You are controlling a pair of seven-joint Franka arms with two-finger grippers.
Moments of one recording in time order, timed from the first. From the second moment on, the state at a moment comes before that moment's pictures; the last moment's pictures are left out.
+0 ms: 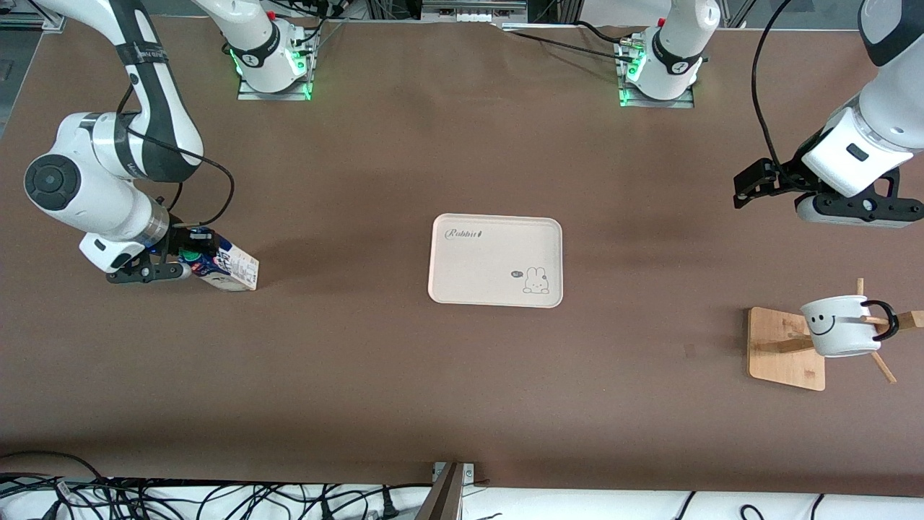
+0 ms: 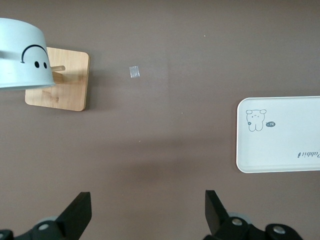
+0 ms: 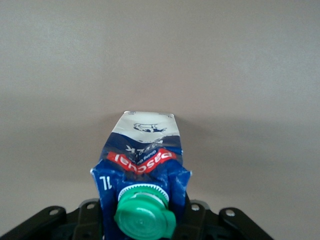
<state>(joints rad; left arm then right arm) 0.03 0.03 -0.13 -1.66 -0.02 1.70 -0.05 0.06 0.24 -0.05 -2.02 -0.03 2.20 -0.08</state>
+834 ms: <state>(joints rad) 0.03 0.03 -0.13 -1.66 -0.02 1.70 -0.05 0.22 0.25 0.09 -1.73 0.06 1.93 0.24</state>
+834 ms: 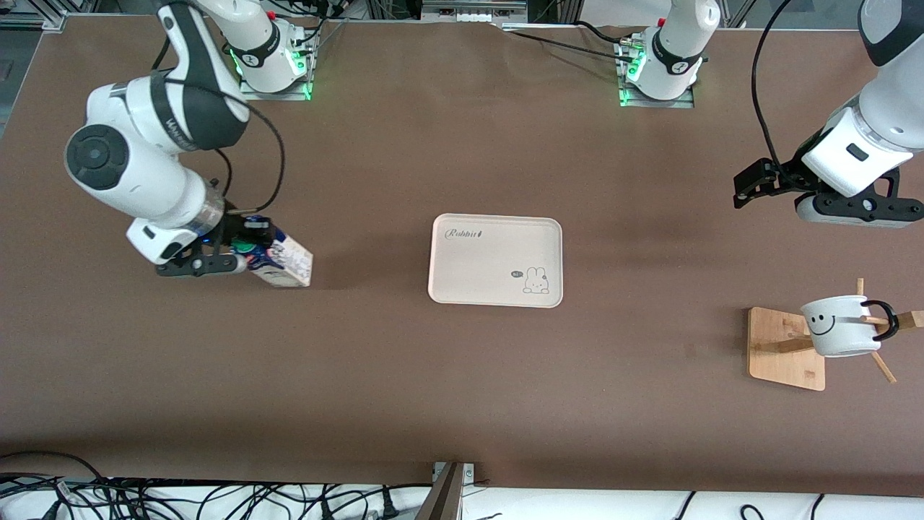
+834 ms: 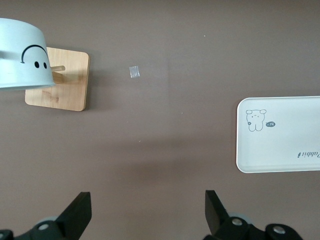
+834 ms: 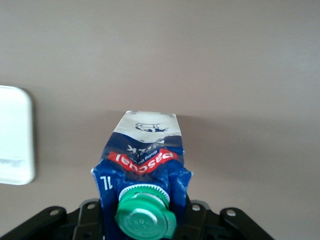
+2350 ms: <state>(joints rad) 0.03 0.03 -0.13 -1.66 -0.02 1.70 -0.05 0.69 0.66 0.08 -1.34 -0.01 1.96 0.79</state>
